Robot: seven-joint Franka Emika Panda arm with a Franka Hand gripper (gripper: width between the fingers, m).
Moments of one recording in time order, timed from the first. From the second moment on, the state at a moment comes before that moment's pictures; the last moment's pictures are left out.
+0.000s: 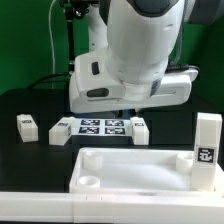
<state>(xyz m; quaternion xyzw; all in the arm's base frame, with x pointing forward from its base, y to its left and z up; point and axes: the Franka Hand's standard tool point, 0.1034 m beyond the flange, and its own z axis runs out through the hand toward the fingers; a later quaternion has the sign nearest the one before) 0.481 0.010 0.071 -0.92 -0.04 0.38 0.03</state>
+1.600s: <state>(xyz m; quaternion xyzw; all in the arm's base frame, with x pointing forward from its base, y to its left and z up) 0.423 0.039 0.021 -0.90 0.03 0.43 0.01</state>
